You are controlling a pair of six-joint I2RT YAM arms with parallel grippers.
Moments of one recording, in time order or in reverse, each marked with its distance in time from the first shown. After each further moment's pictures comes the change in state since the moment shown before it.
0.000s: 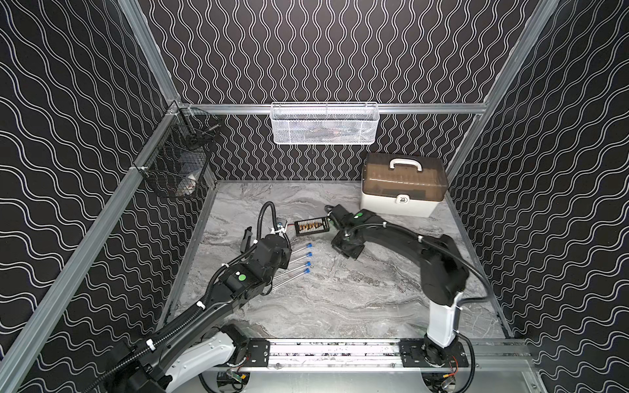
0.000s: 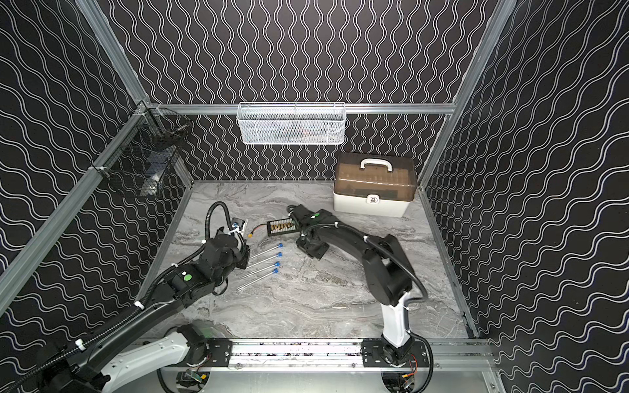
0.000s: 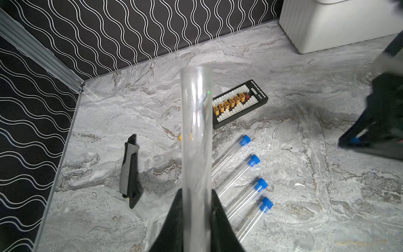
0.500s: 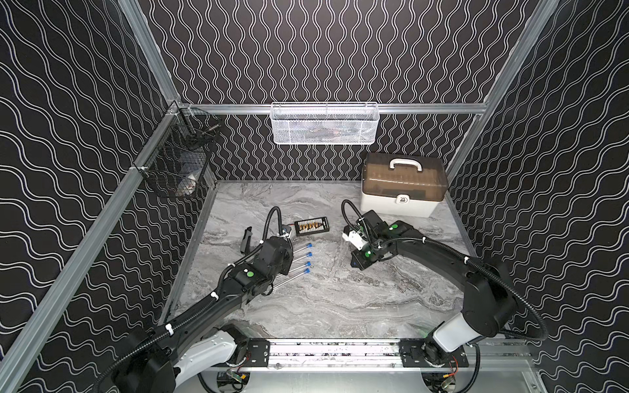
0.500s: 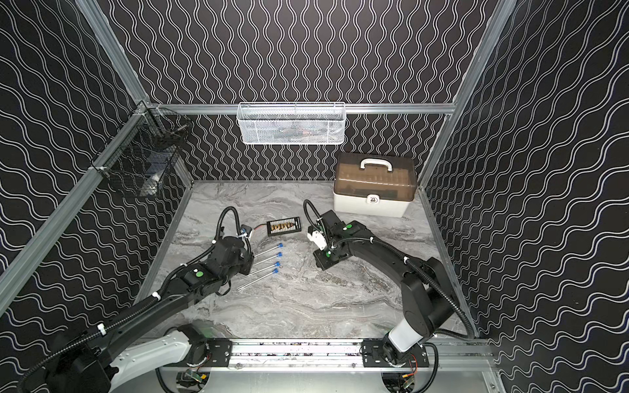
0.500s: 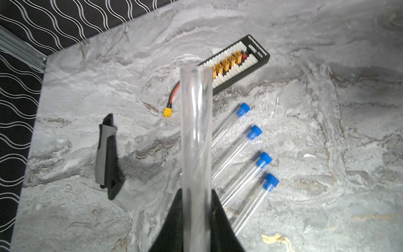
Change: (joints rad) left arm 0.059 0.078 -0.100 0.045 0.148 0.033; right arm -0.070 -0.273 -0.351 0.093 -0.290 -1.277
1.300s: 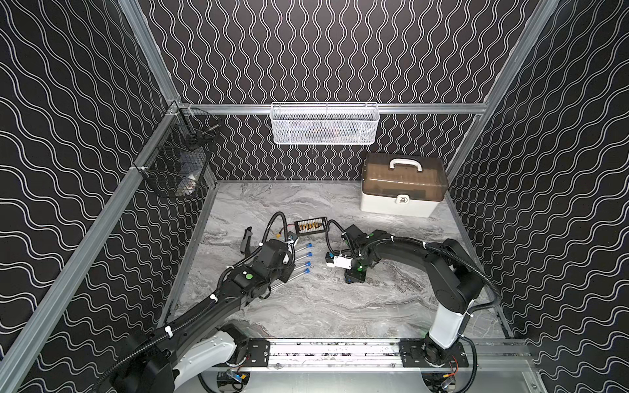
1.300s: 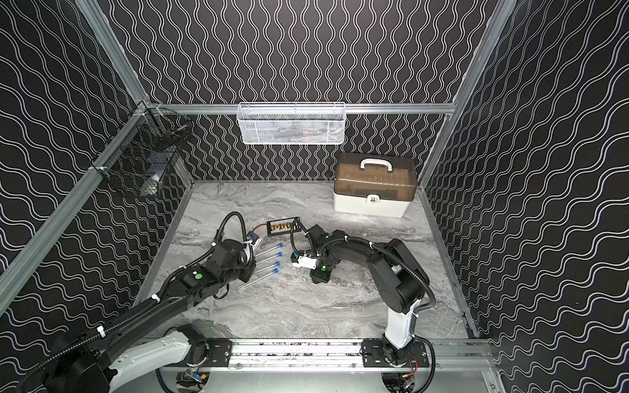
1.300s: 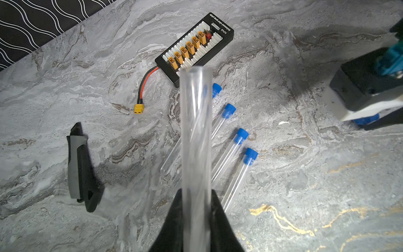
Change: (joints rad) left arm 0.003 -0.018 -0.016 -0.028 0.121 0.126; right arm 0.060 0.230 -0.018 0.108 0.010 -0.525
